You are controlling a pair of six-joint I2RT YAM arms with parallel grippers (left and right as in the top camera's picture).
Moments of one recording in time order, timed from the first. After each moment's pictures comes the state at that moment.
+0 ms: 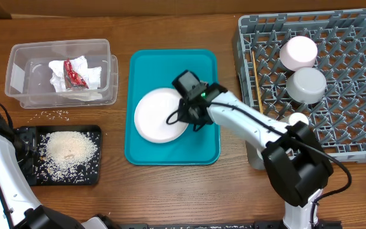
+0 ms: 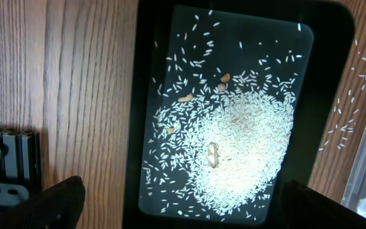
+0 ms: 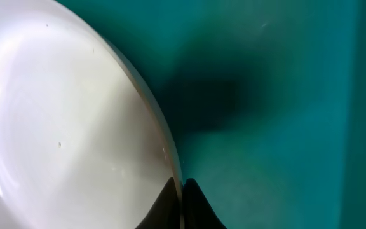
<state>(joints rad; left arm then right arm) 0.69 1.44 1.23 -1.22 -0.16 -1.02 0.67 2.00 1.48 -0.77 0.01 0.80</state>
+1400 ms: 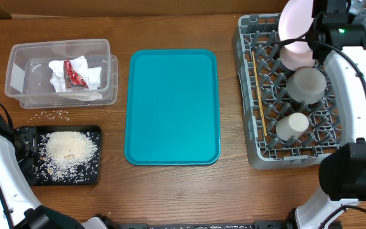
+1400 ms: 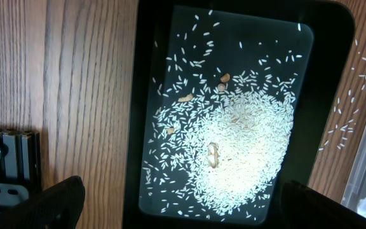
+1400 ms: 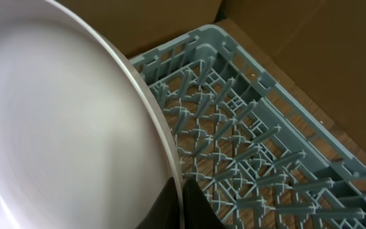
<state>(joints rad) 0.69 1.44 1.23 -1.22 -0.16 -1.02 0.00 1.88 1.83 -0.80 0.61 0.33</state>
